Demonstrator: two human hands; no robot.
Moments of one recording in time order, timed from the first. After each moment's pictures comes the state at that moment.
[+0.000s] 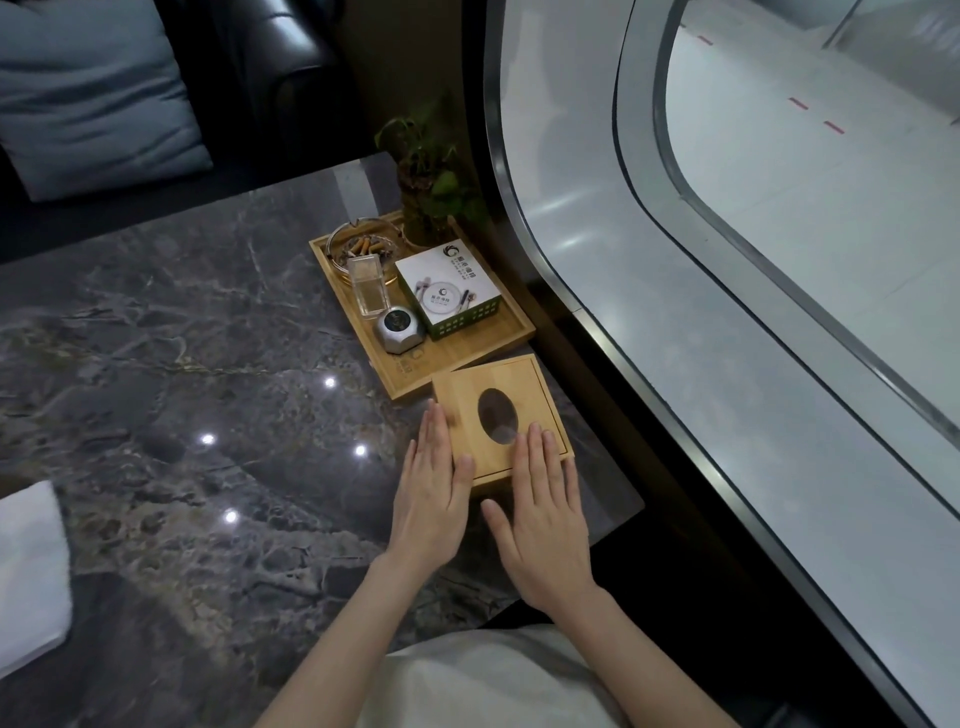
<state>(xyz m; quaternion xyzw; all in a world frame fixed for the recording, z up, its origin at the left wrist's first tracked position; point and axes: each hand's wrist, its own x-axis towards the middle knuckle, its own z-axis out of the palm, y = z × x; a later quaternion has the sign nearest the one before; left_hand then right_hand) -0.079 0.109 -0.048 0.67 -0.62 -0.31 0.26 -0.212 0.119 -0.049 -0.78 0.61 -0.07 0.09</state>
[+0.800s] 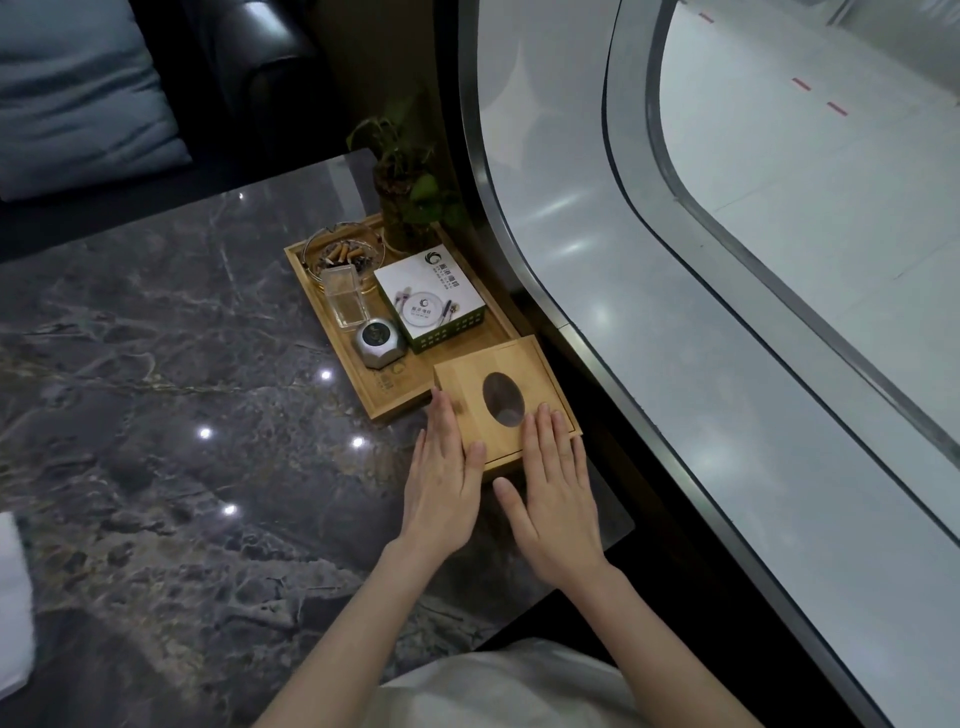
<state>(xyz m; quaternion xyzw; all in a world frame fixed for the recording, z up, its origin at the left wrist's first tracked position) -0.102 0.066 -0.034 0.67 -0.61 -0.34 0.26 -0.234 0.072 -0.043 -0.78 0.60 -0.09 0.15</state>
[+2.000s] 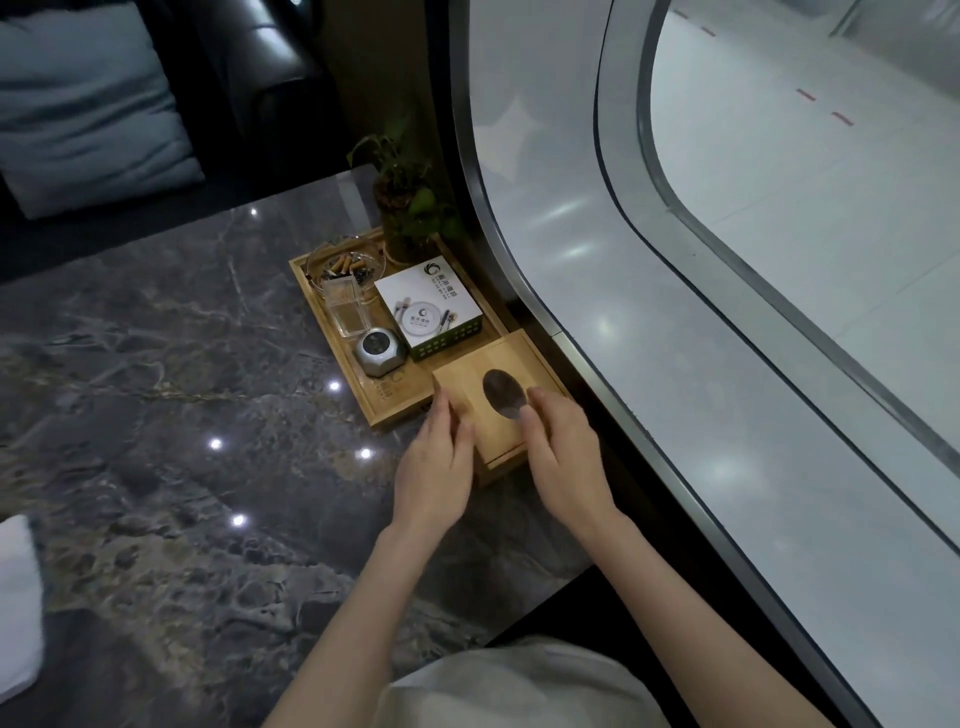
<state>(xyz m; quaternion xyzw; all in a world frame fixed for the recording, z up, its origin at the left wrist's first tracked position) -0.102 0.047 -0.006 0.72 -0.54 -0.34 0.28 -0.235 0.029 0.009 -0.67 0.62 -0.27 0.32</state>
